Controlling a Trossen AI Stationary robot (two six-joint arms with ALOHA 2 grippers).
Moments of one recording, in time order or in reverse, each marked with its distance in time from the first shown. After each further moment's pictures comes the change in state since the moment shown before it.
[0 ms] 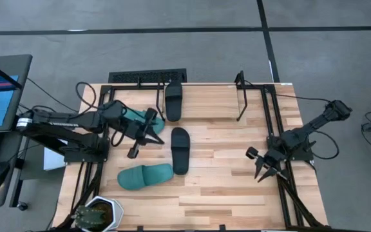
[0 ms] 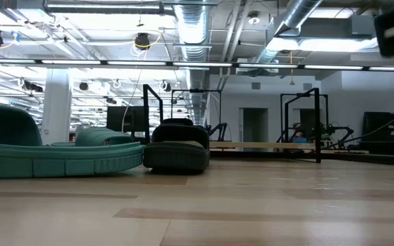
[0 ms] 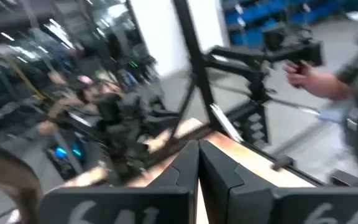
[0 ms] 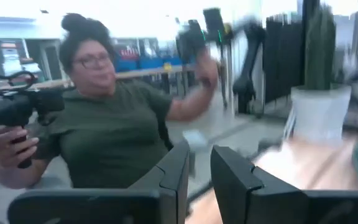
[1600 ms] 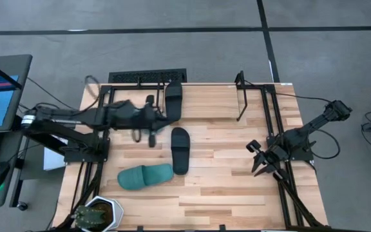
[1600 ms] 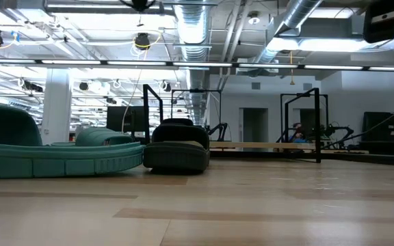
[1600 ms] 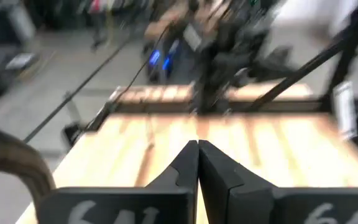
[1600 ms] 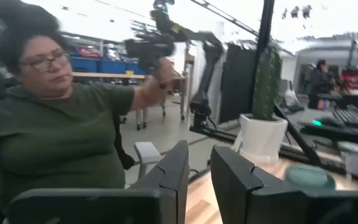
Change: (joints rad) left arm -0.049 0.126 0.220 -0.321 -0.595 -0.284; right arm -0.005 -0.001 0.000 0.078 0.140 -0.202
